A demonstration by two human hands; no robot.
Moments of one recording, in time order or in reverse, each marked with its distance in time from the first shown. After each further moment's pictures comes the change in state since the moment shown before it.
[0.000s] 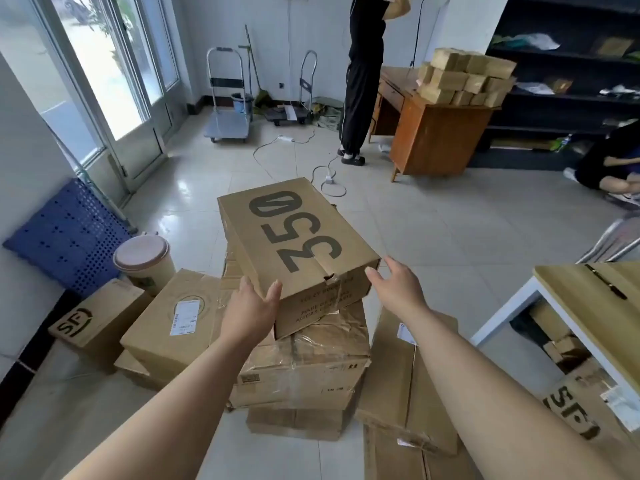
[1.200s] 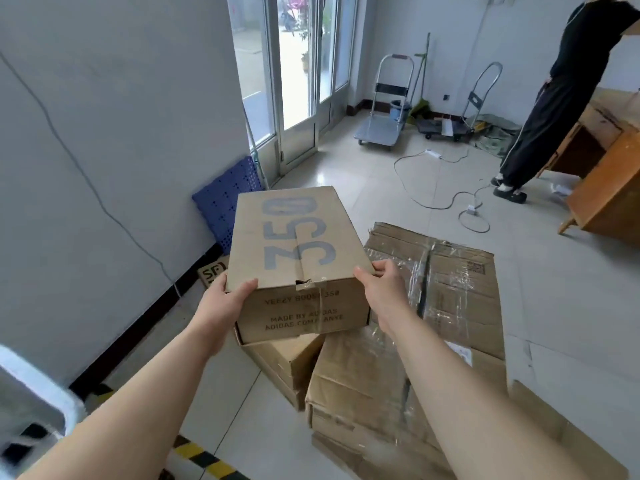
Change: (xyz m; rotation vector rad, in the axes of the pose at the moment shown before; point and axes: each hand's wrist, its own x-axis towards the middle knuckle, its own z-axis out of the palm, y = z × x) left_hand 0.060 -0.156 -0.141 -0.671 0.338 -0.280; right_hand 0.045 -0.171 0.183 0.500 -0.372 -0.076
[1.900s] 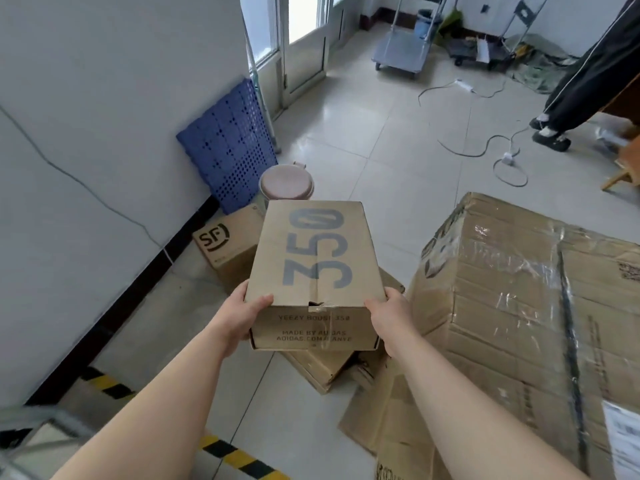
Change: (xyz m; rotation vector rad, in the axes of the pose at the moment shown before) left_hand 0.248 -0.143 -0.053 0.110 -0.199 -0.353; right_hand 0.139 0.116 0.197 -0.239 -0.009 0.363
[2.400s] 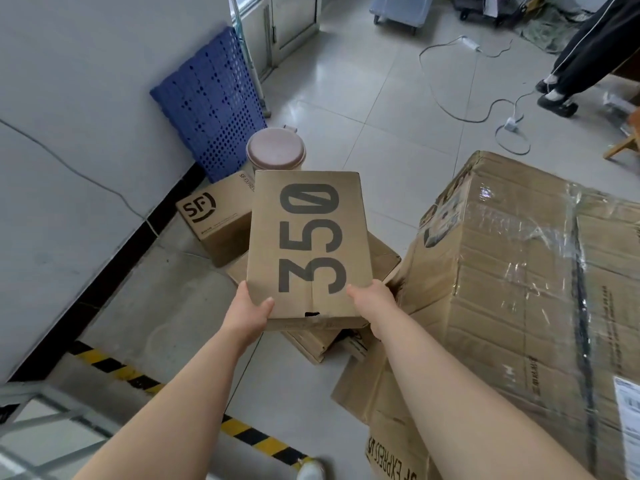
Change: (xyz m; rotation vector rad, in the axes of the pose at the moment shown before) left_hand 0.004 -0.045 0.050 0.267 0.131 -0.053; right_hand 0.016 0.024 0.016 -0.093 -0.131 0.237
